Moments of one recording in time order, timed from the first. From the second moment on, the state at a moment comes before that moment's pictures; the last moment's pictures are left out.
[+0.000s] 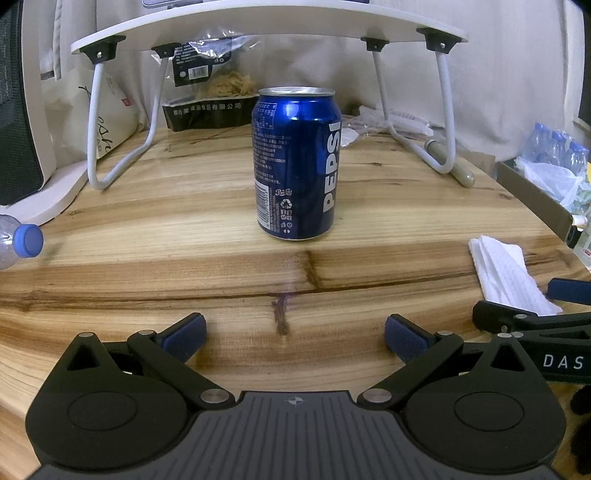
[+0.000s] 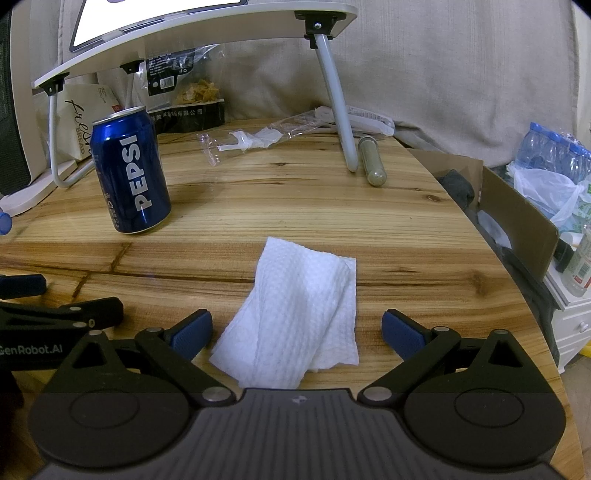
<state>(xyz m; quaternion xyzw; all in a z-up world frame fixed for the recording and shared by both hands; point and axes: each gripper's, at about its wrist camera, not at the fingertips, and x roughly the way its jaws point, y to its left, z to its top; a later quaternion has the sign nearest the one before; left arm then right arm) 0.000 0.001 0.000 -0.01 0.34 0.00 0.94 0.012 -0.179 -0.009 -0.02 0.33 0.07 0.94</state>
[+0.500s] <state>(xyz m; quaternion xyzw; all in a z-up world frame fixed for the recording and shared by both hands) -0.002 0.006 0.002 -0.01 0.34 0.00 0.94 0.008 -0.185 -0.008 -0.02 0.32 0.09 0.94</state>
